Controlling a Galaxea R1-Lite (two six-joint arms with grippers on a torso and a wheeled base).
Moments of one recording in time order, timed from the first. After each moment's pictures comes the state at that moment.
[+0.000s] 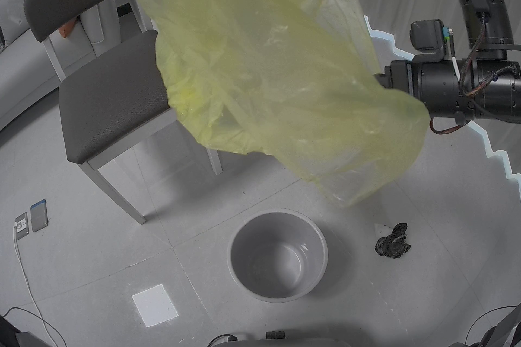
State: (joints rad) left arm -0.87 1.50 -1.95 0.49 0.14 0.17; right arm 0.59 1.59 -1.42 0.18 0.17 0.18
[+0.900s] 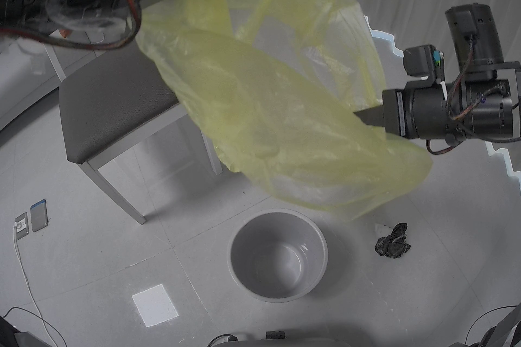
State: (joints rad) left arm -0.87 1.49 -1.78 0.47 0.18 -0.17; right arm 0.59 1.60 -1.35 0.18 0.11 0.18
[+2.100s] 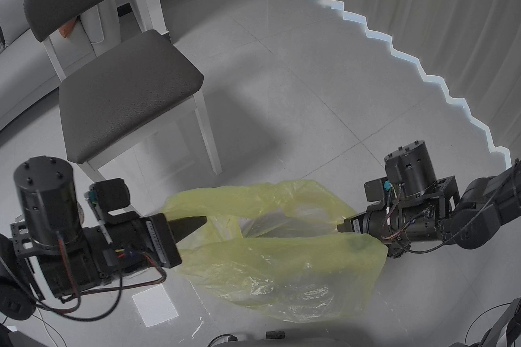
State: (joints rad) left arm -0.69 1.34 -0.49 -0.52 -0.04 -0.62; right arm 0.59 1.81 -0.83 -0.24 -0.01 0.24
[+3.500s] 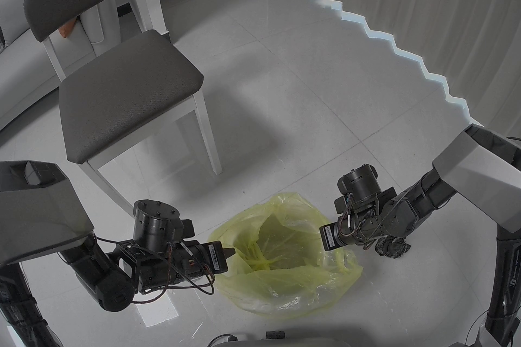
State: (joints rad) left arm -0.54 2.01 -0.46 -0.97 -0.20 -0.62; right arm 0.48 2.26 -1.10 -0.22 0.05 0.21
